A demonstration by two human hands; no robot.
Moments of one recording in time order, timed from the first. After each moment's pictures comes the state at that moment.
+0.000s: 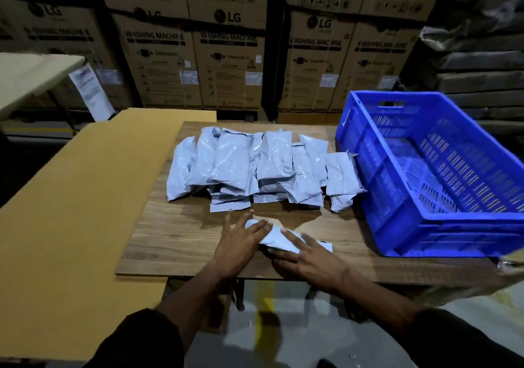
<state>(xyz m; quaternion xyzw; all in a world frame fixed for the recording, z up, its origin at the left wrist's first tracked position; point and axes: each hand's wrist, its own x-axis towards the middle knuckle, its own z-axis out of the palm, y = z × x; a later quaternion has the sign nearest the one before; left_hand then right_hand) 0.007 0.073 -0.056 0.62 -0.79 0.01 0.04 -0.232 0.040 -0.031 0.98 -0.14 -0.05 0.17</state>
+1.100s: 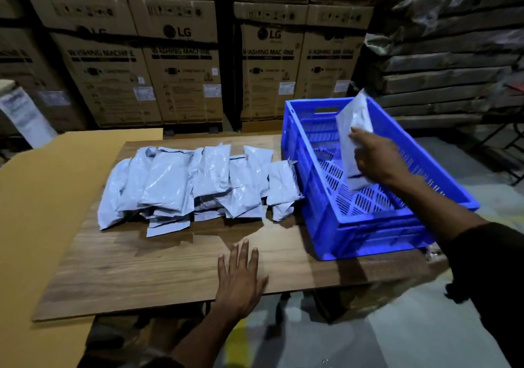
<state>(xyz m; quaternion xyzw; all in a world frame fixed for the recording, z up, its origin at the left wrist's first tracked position) -0.149 0.066 -0.104 0.68 -0.73 -0.07 0.02 -0.448 -0.131 0.145 0.79 -0.54 0.28 0.00</state>
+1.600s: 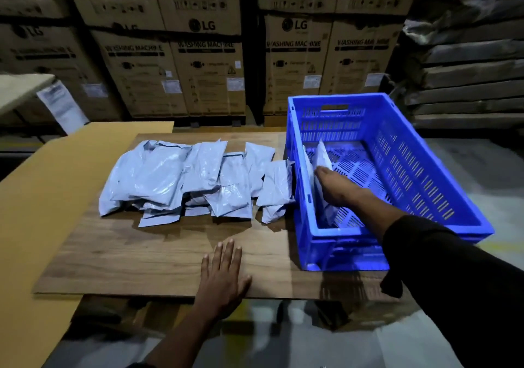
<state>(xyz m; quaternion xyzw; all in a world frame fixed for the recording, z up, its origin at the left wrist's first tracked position) -0.171 0.064 -0.113 0.73 -0.68 -0.08 0.01 -0.434 -0.203 0.042 0.87 -0.49 -0.03 -0.07</state>
